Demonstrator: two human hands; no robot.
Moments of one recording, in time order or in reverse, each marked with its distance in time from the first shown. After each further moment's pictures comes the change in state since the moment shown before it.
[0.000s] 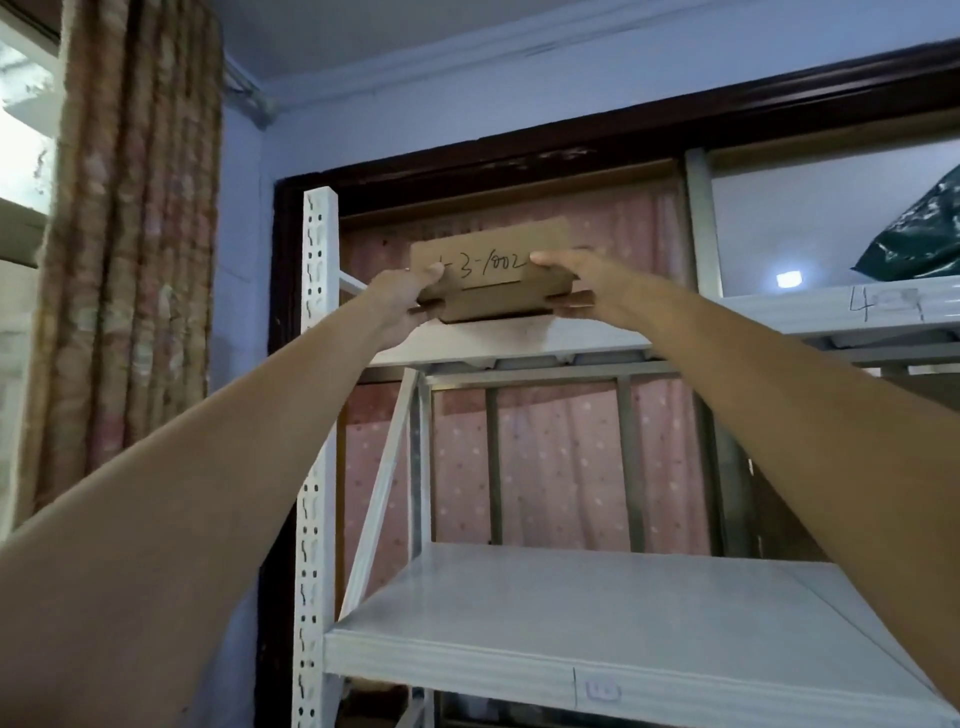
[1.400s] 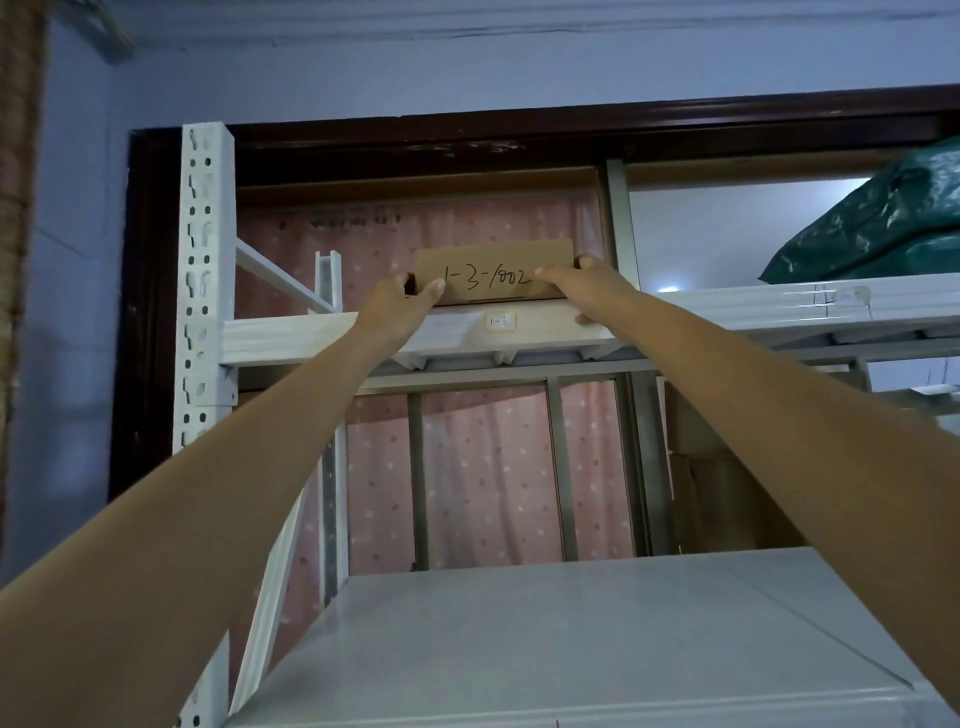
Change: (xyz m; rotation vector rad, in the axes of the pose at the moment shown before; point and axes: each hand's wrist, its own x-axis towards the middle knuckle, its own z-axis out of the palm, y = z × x) left_hand 0.089 -0.083 0.014 0.727 -0.032 0.382; right_hand 0.039 0.047 -0.016 -0.535 0.379 -0.006
